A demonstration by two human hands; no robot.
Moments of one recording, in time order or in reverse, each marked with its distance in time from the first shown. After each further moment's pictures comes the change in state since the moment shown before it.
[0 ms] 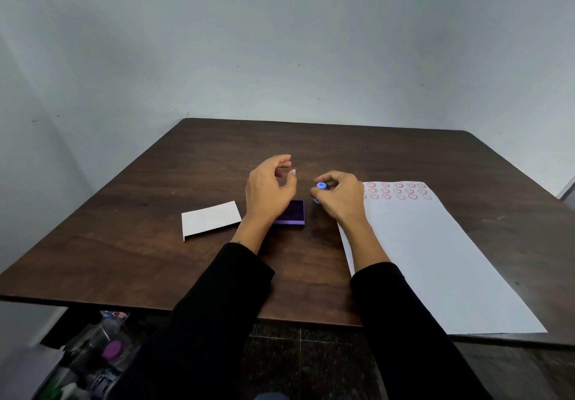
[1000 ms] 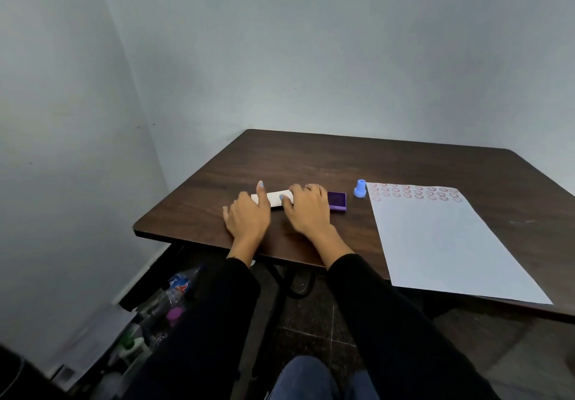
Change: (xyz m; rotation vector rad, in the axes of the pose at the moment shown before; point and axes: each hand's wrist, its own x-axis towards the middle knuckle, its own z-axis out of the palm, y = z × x) left_hand -0.085 -0.003 -0.126 0.395 0.236 -0.534; right_hand -0.102 -0.072 0.079 -0.509 -0.199 -0.456
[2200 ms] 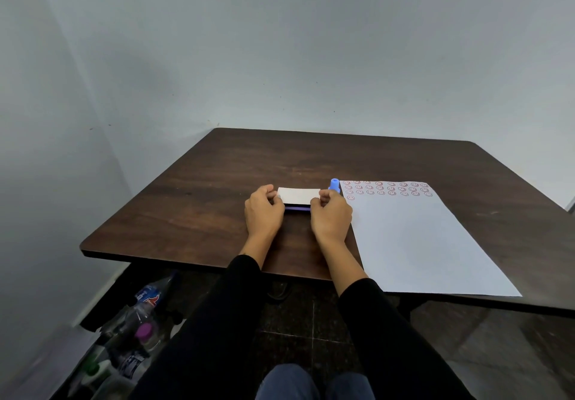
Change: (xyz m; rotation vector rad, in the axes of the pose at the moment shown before) left_hand -0.010 0.040 0.063 -0.330 -0.226 0.131; right_hand -0.017 0.056 -0.024 0.517 0.389 0.589
